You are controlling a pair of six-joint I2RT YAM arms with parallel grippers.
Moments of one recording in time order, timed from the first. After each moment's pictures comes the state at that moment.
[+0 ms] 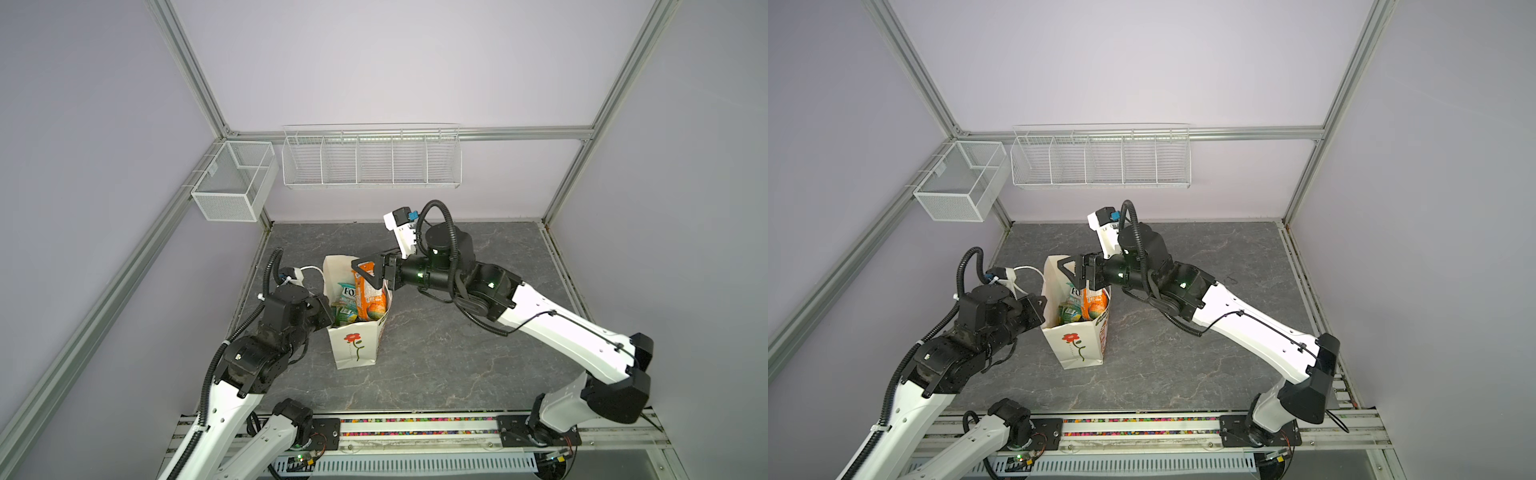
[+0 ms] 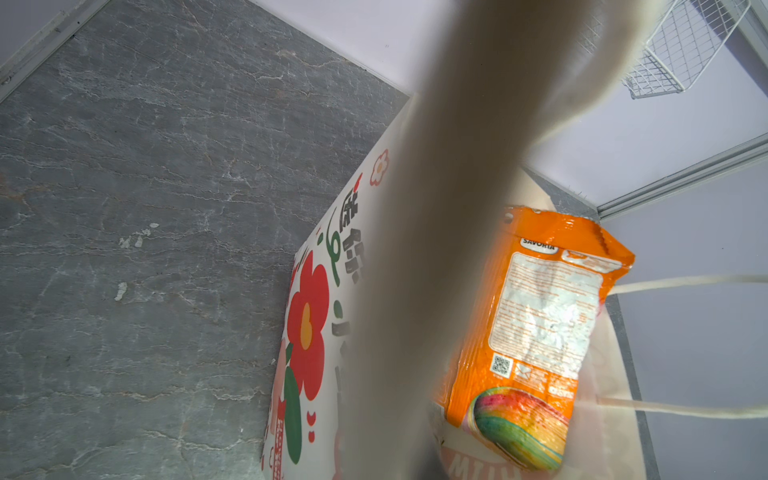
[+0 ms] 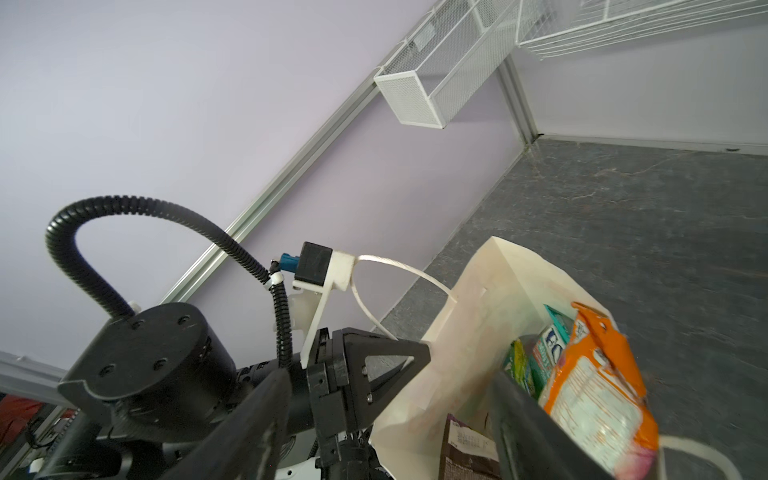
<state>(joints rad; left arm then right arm) -0.49 0.74 0.99 -0.84 -0.15 -0.71 1.02 1.52 1.66 -0.36 -0.14 0.61</state>
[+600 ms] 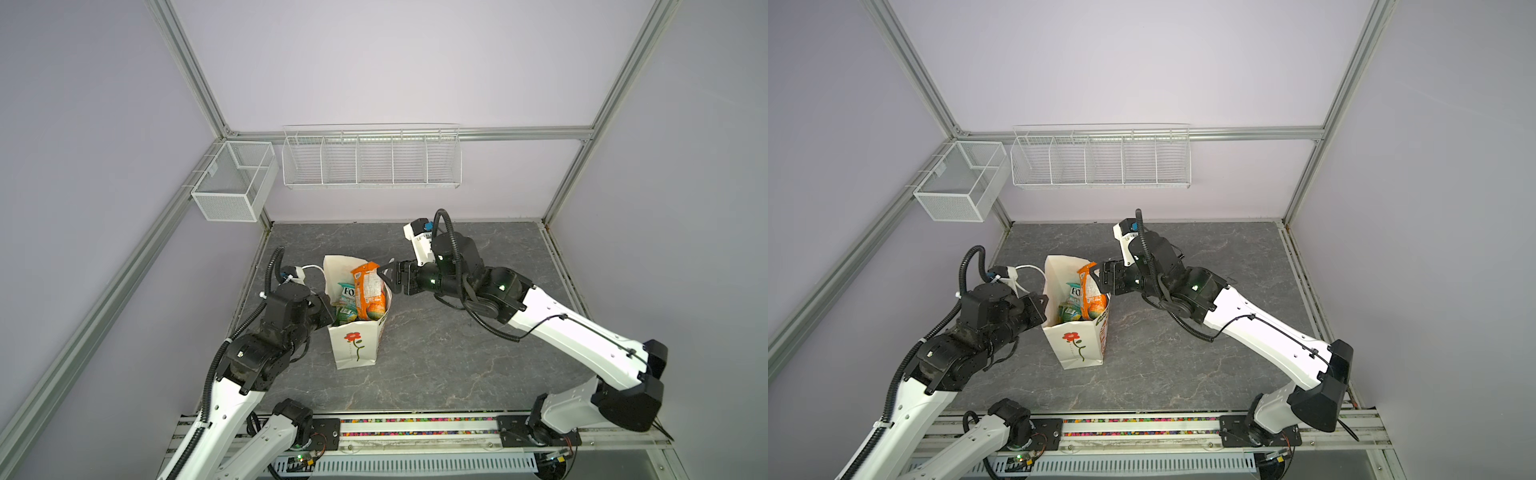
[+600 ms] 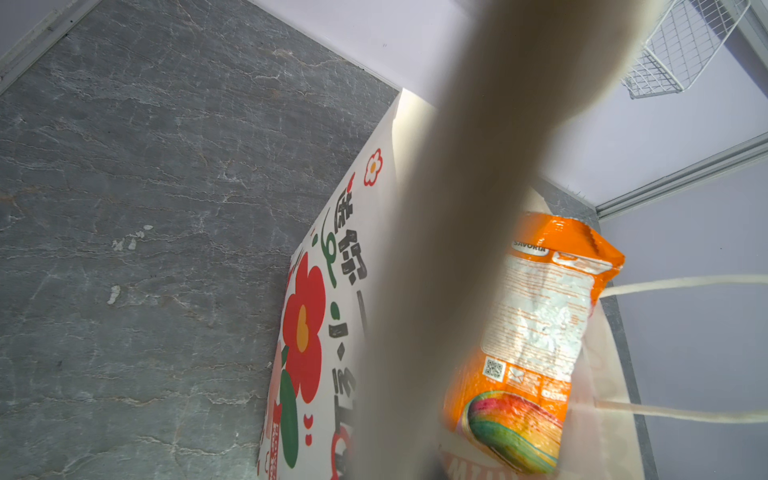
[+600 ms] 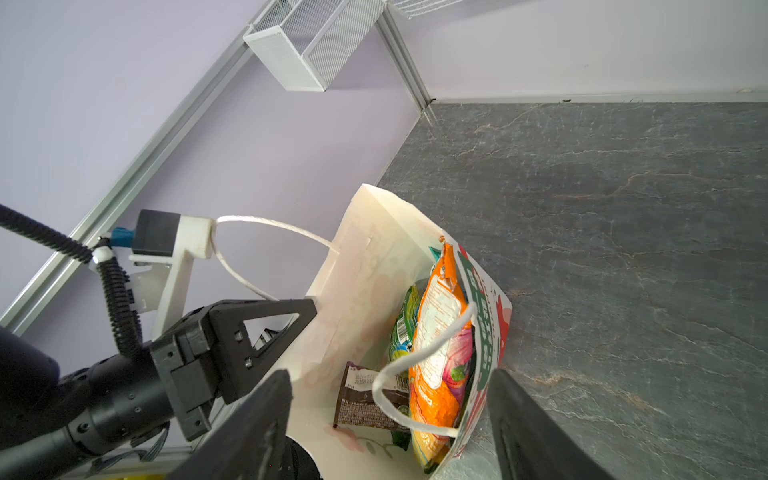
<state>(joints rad) -0.49 0.76 0.99 -0.83 -0.14 -0.71 0.97 1.48 1.56 -0.50 -0.04 0.60</state>
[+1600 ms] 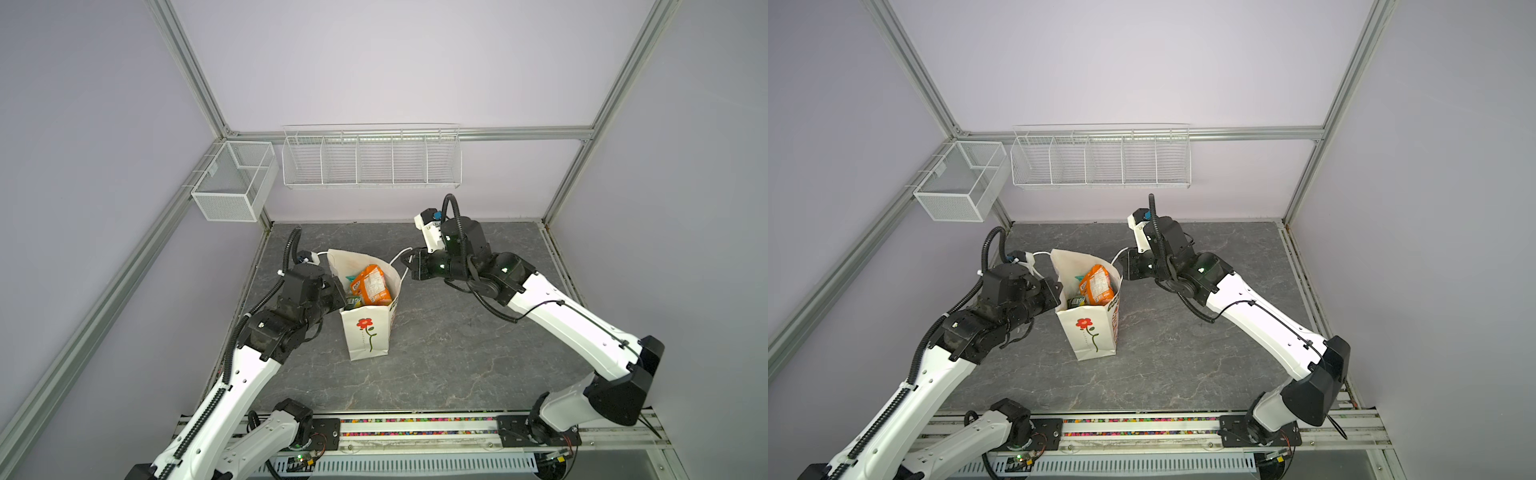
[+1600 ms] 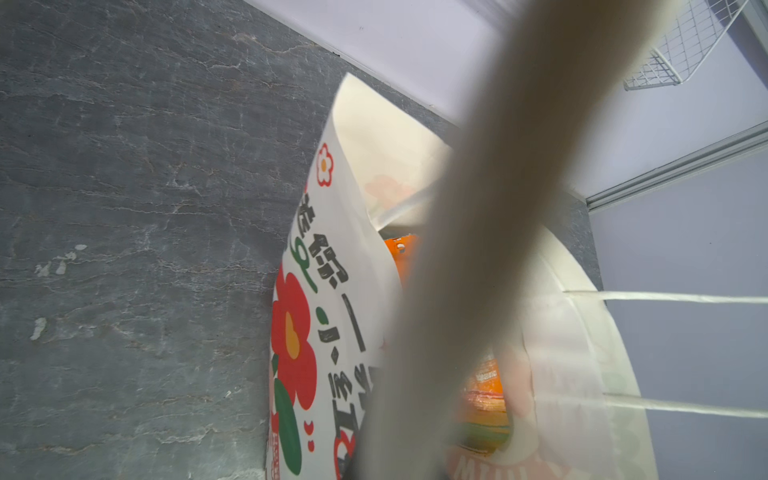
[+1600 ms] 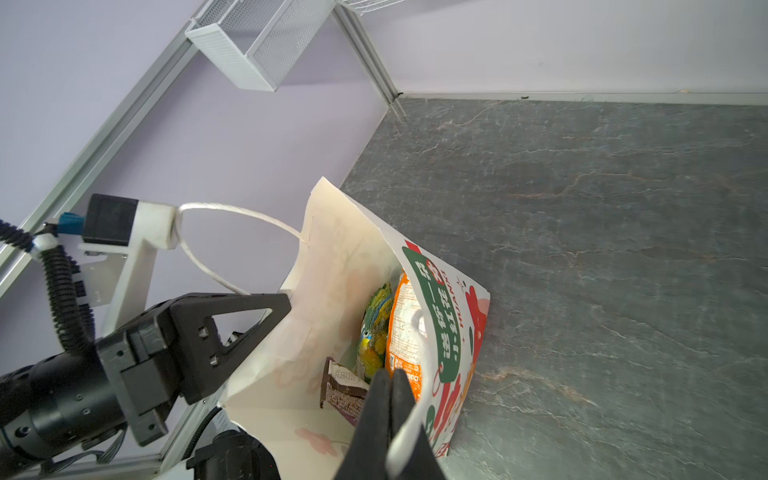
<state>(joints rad) -0.49 0.94 1.05 -0.71 -0.09 -0.72 0.81 1.50 1.59 -0.58 -0.12 0.53</state>
